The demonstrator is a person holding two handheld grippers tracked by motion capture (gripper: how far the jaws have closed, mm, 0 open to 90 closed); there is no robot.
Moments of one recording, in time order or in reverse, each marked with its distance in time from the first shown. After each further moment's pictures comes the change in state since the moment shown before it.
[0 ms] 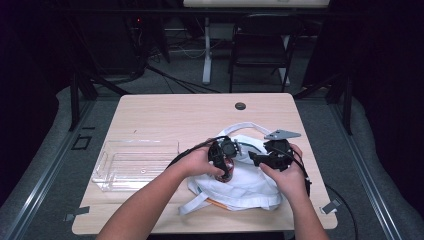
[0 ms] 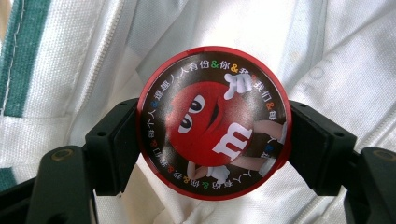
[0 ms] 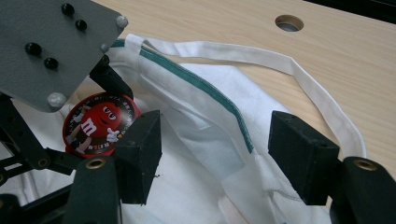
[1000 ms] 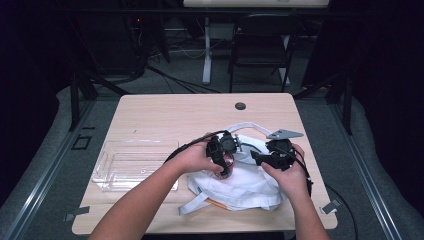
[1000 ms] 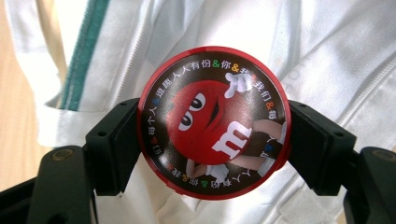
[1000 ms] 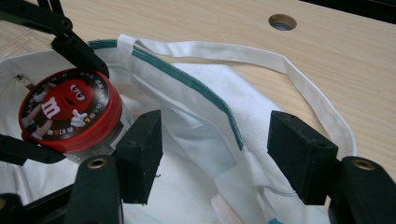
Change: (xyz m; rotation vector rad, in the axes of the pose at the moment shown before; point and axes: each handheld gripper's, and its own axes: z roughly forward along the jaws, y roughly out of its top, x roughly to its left) left arm -0.004 0.002 -0.037 -0.029 0.016 0.031; right arm -0.004 -0.001 -0.002 -0.003 -0.012 0.011
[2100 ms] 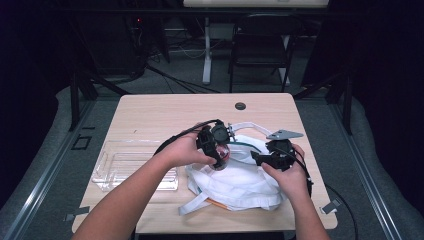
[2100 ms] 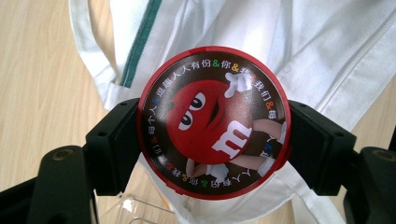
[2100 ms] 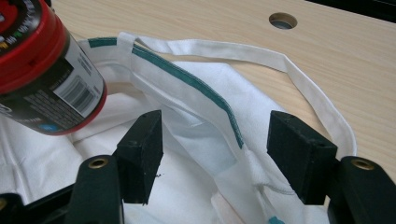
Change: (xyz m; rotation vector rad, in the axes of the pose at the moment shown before) left arm 0.004 -0.012 -0.055 -0.039 0.042 -0.022; right arm 0.000 -0.001 0.000 0.005 -0.001 -0.003
